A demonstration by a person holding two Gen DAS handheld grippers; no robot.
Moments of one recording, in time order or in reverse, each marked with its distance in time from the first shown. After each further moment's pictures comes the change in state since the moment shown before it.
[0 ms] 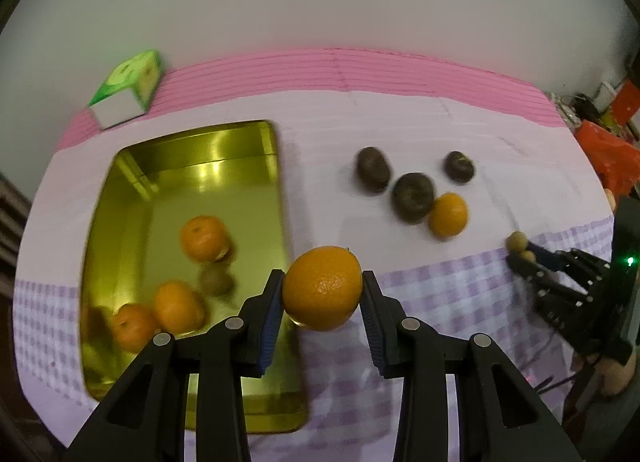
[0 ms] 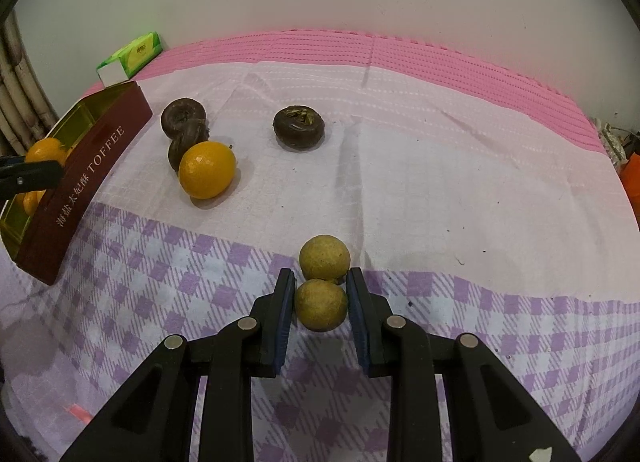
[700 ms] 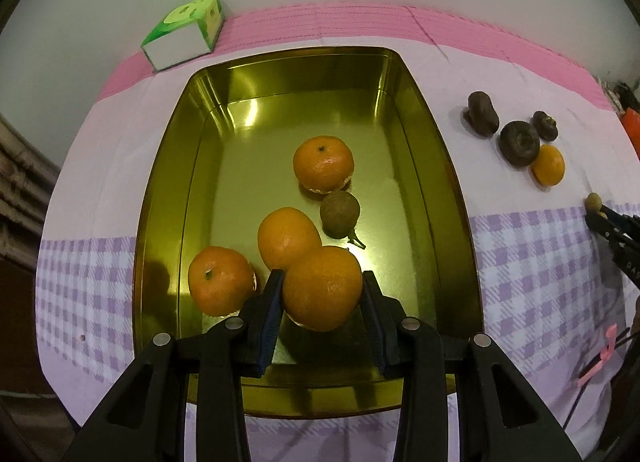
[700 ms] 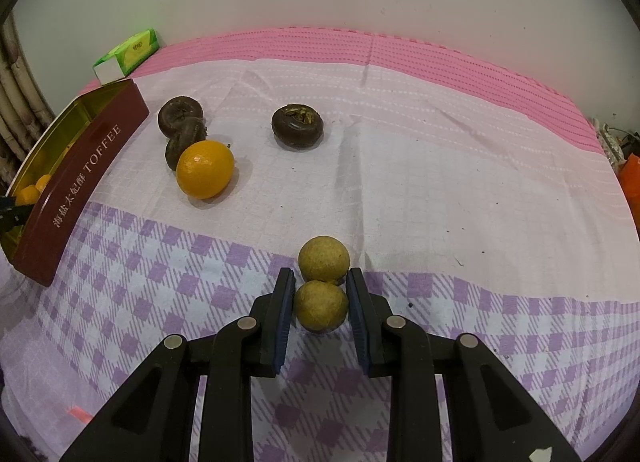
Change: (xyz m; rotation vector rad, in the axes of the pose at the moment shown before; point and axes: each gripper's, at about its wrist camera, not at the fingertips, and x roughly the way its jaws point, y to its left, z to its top) left arm 0.022 0.069 -0.038 -0.027 0.108 0.125; right arm 0.002 0.001 0.004 -0.001 0.014 -0.014
